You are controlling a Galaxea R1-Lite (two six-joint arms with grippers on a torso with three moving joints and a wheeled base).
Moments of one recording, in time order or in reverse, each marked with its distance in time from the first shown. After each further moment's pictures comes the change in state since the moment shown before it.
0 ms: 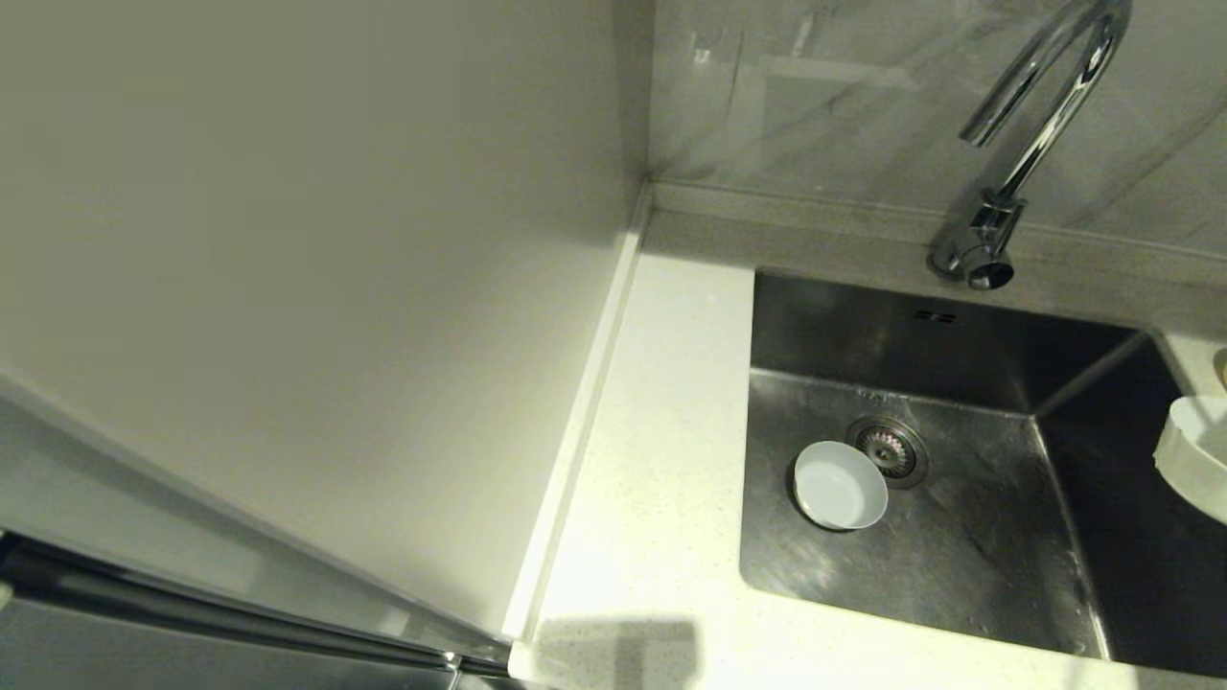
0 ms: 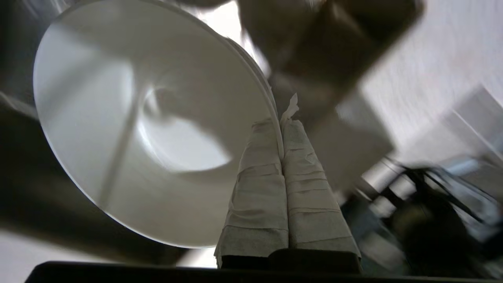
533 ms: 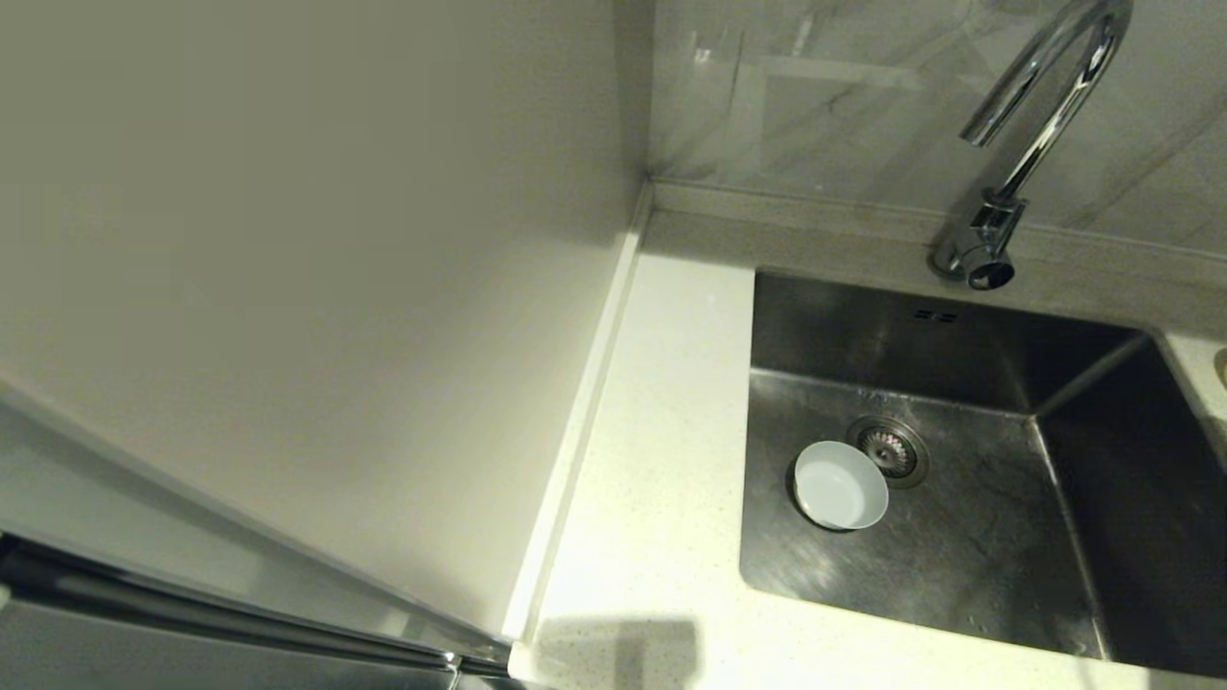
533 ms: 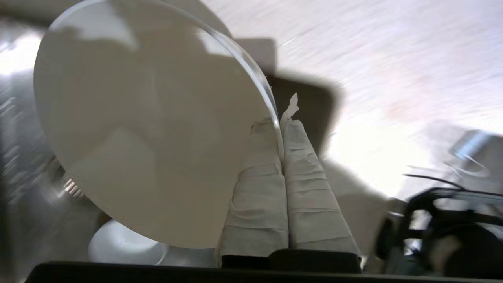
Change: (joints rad) left arm 0.000 0.000 0.000 0.000 0.000 0.000; right arm -0.143 0.127 0.073 -0.144 -0.233 0.226
